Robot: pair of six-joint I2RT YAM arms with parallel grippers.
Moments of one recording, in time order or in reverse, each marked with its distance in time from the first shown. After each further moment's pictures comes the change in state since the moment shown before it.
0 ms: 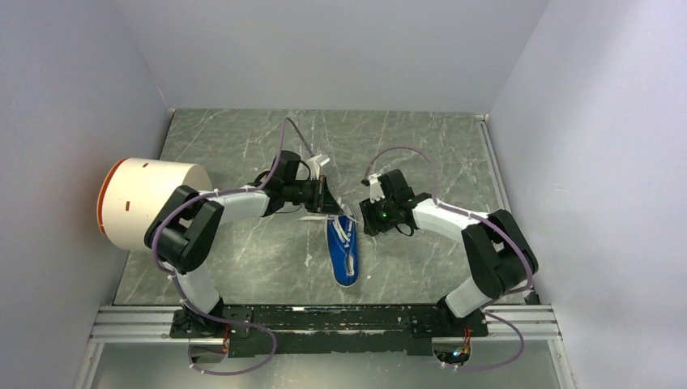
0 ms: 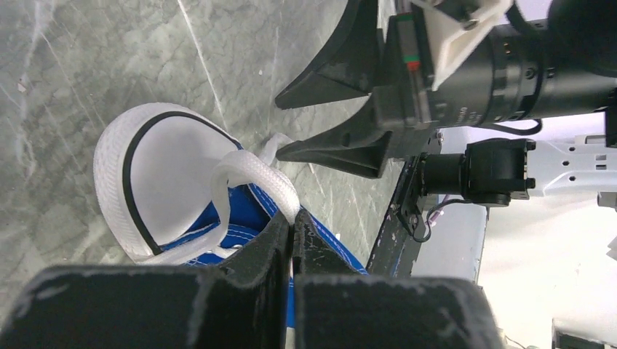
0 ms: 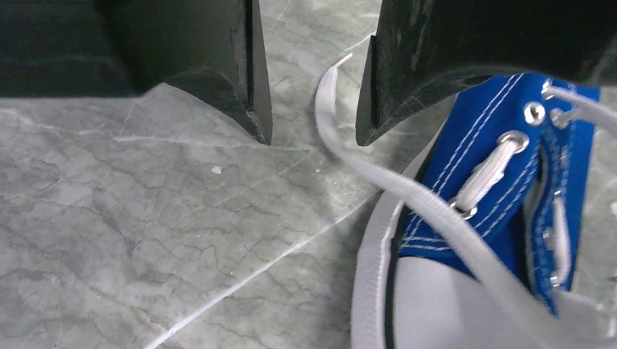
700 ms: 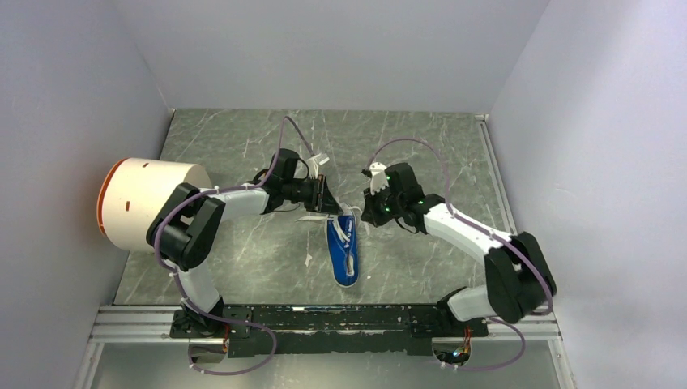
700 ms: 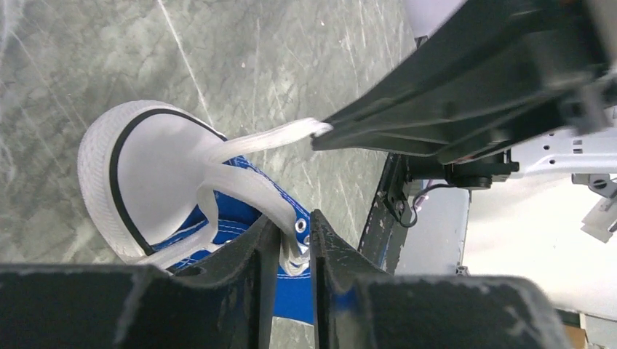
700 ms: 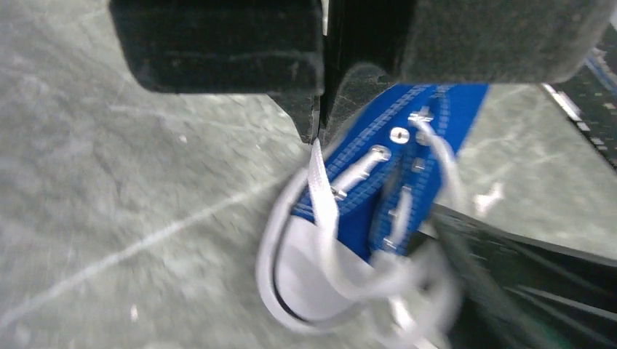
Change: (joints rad) left arm 0.026 0.028 0.021 -0.003 0.085 0.007; right arm 0.010 -0.122 0.004 0.026 -0.079 0.005
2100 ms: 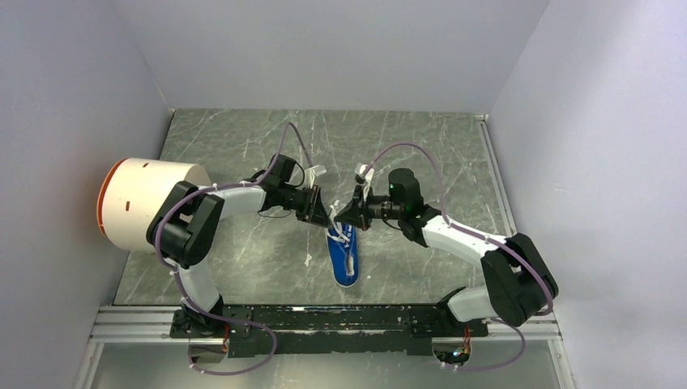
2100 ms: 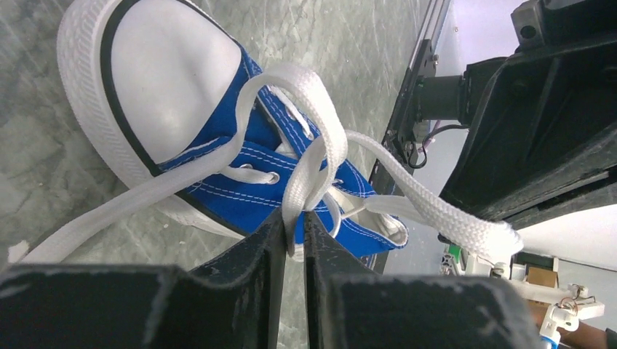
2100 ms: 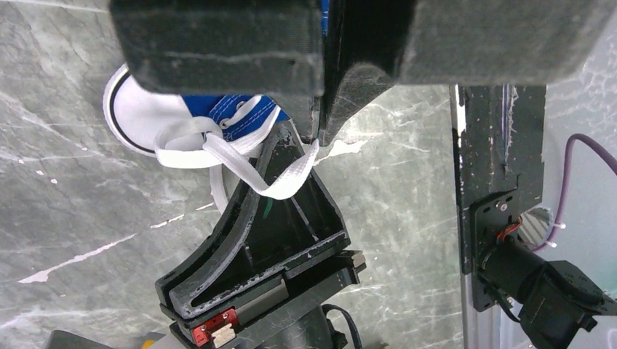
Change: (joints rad) left arm 0.035 0.014 0.004 -0.253 0.105 0.193; right arm 0.040 -0.060 -0.144 0.553 -0.481 -0.020
